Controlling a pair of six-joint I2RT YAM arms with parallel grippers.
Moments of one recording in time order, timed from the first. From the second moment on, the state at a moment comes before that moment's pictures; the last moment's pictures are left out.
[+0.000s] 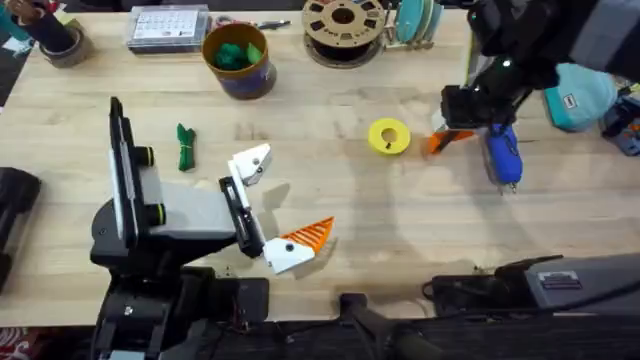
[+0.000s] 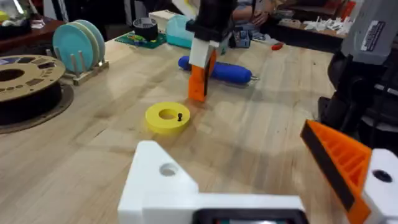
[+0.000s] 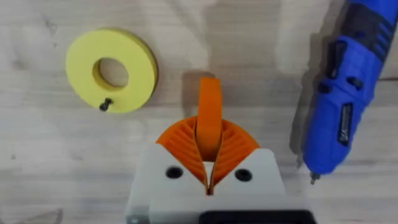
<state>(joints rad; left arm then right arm) -0.06 0.01 0.01 -0.11 1.11 0.03 0.17 1.56 1.15 -1.04 0.03 0.21</state>
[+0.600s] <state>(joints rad) -0.06 0.01 0.01 -0.11 1.11 0.03 0.17 1.16 1.29 -1.02 -0.39 0.14</state>
